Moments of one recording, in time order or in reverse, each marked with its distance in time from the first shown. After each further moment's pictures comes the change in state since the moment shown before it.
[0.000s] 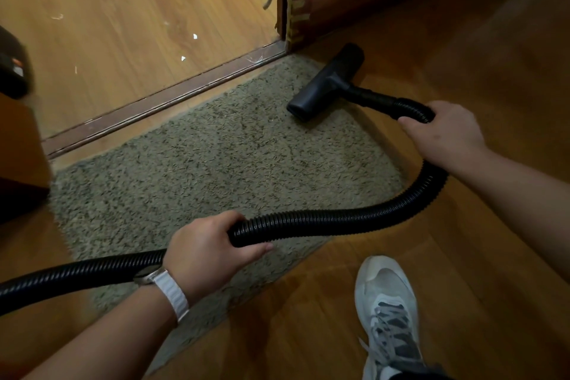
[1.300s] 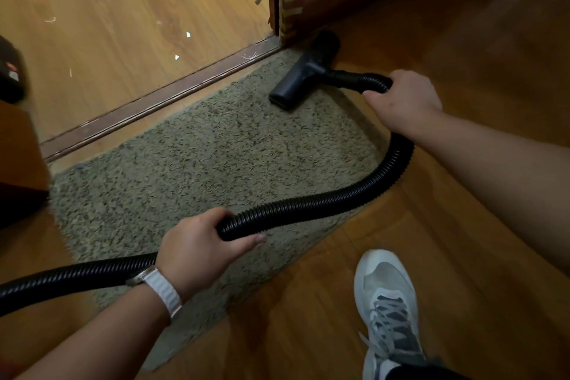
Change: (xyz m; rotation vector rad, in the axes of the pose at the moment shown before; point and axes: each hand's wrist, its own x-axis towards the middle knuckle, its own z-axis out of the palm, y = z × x) left_hand 0.000 -0.002 0.000 -0.070 -0.014 -0.071; right_hand 0.028 -0.046 0.015 -0.009 0.021 -0.049
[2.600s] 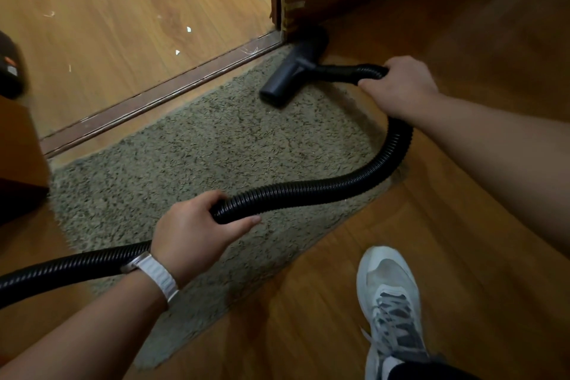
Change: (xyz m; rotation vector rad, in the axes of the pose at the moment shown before) left_hand 0.008 -0.006 -0.007 -0.060 0.098 -0.031; right_hand 0.009 -0.015 -0.005 0.064 -0.094 0.010
